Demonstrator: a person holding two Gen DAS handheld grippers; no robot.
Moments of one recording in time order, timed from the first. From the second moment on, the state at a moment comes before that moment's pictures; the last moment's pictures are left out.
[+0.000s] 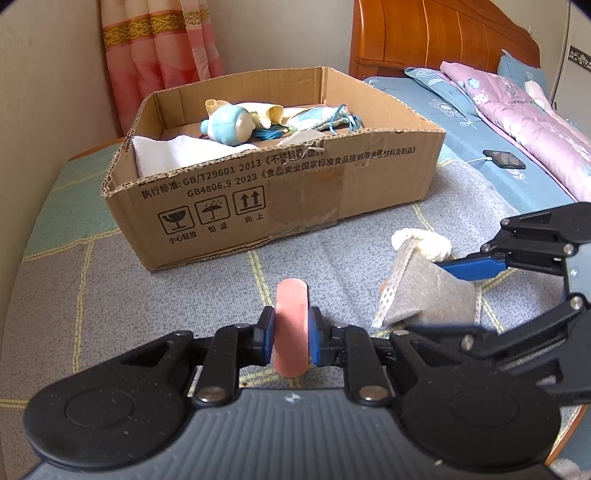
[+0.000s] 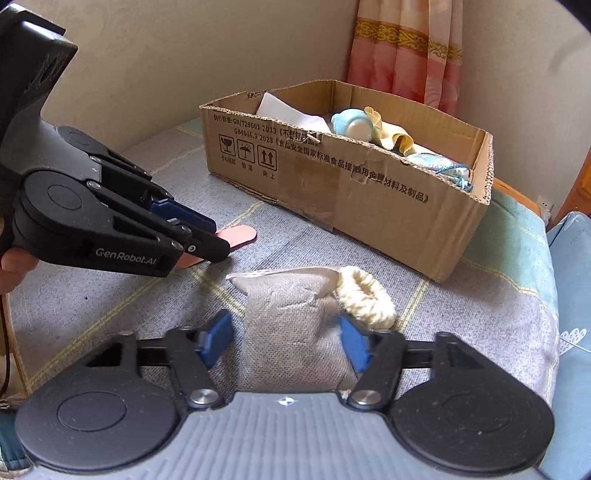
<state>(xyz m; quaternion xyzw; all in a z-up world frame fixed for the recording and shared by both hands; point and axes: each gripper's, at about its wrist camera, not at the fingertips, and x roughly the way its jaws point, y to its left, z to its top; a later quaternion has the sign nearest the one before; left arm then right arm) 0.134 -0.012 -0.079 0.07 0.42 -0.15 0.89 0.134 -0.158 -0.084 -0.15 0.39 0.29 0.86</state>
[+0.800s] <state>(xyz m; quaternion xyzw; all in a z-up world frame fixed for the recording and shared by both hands) 0.109 -0.004 -0.053 0.08 0.40 -0.18 0.89 0.119 -0.178 -0.048 -0.12 0.36 0.25 0.89</state>
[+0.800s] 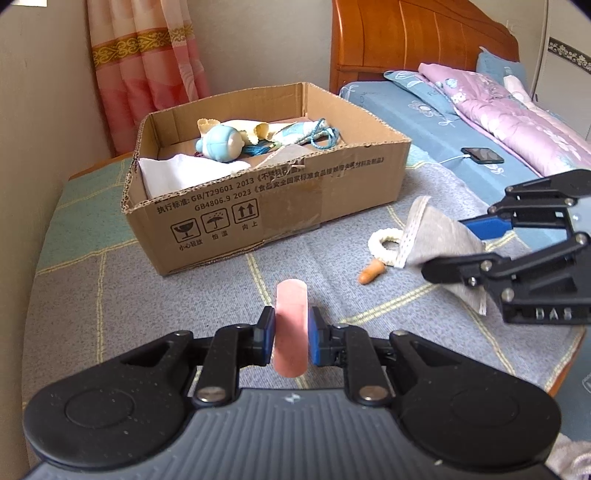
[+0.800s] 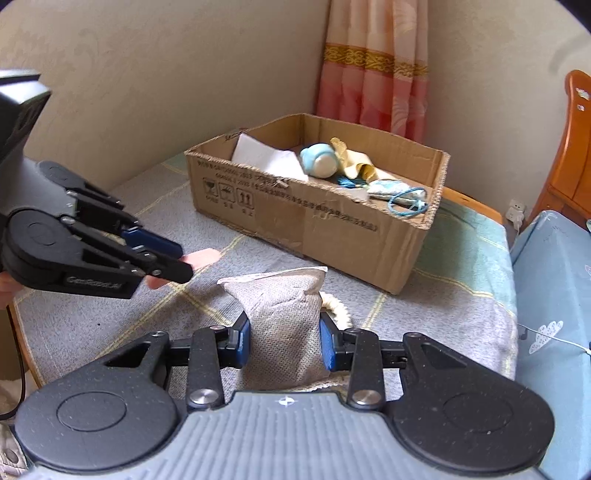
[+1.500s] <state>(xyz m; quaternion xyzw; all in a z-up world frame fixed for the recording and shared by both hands) 0.133 -0.001 -0.002 0.09 0.36 -0.20 0.91 0.123 -0.182 -0.017 -0.09 0.33 0.25 0.91</state>
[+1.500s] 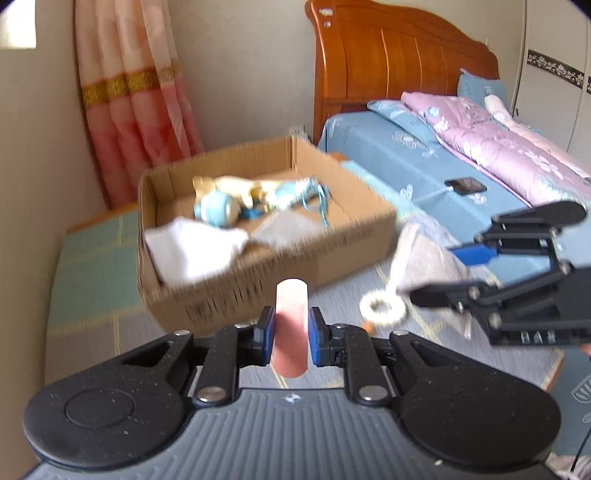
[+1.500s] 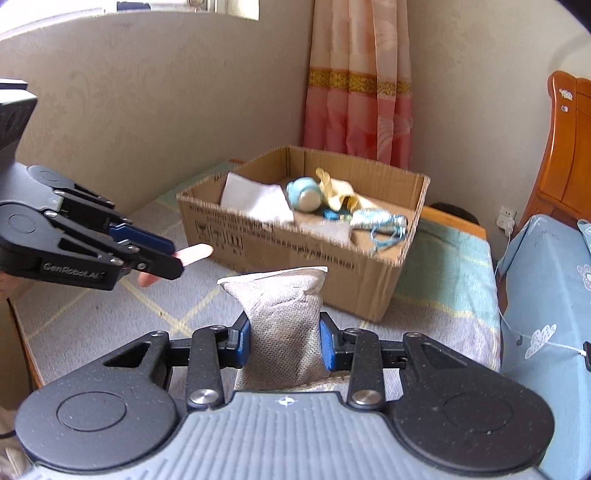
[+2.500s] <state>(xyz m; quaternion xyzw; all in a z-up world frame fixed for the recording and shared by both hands) 0.295 0.020 0.000 0.11 0.34 -0.12 0.93 0.147 -0.176 0.013 -0.09 0.30 0.22 0.92</state>
